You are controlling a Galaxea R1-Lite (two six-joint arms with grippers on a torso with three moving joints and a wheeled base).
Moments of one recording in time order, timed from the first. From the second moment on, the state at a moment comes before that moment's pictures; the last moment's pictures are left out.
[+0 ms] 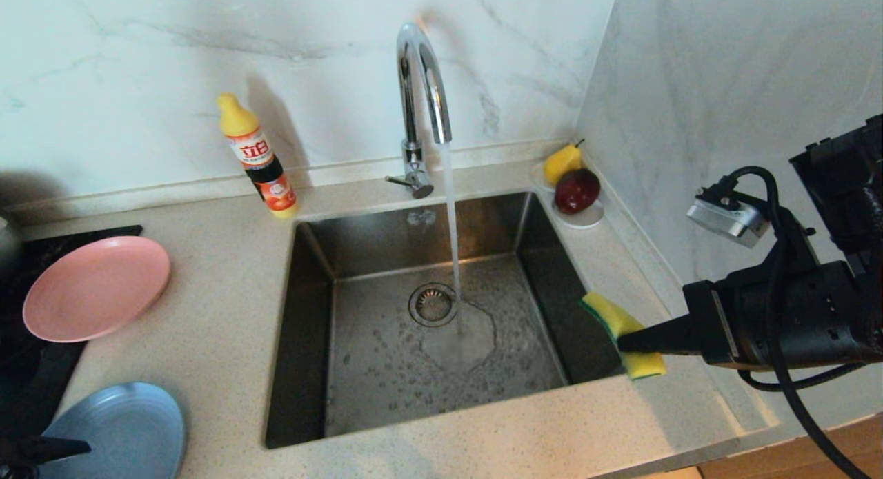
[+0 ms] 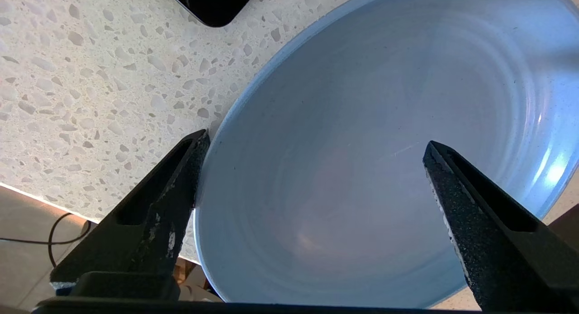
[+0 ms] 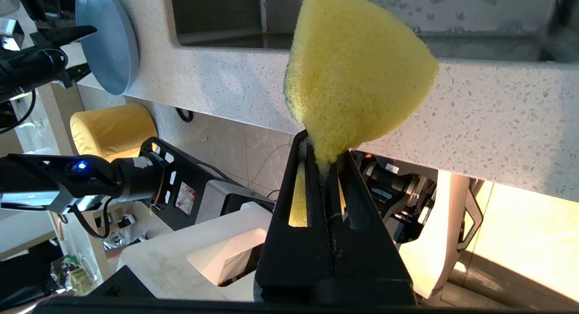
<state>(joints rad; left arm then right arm) 0.98 1.66 -0.49 -0.05 -0.53 -0.12 0.56 1.42 -1.19 0.45 0.28 0.50</state>
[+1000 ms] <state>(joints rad) 0.79 1.67 -0.57 -0.02 -0.34 -0.16 0.56 1.41 -1.17 0.45 0.30 0.50</state>
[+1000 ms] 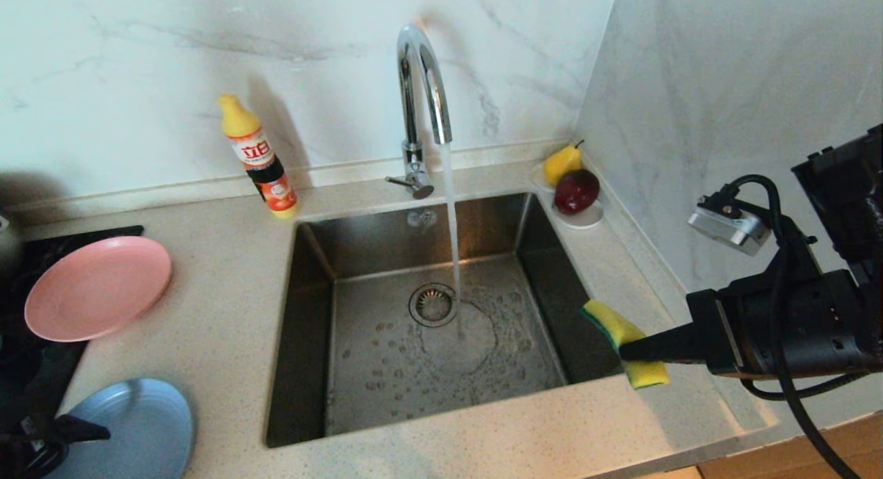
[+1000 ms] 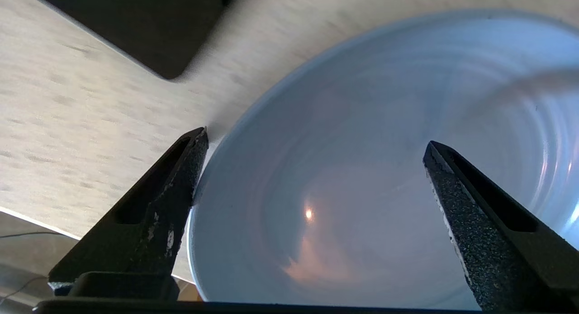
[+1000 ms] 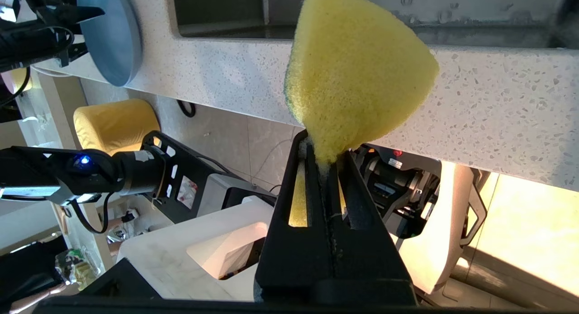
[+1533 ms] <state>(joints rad) 0.77 1.66 -0.55 -0.02 -0.33 -0.16 0.55 1.40 -1.16 0.45 0.30 0.50</state>
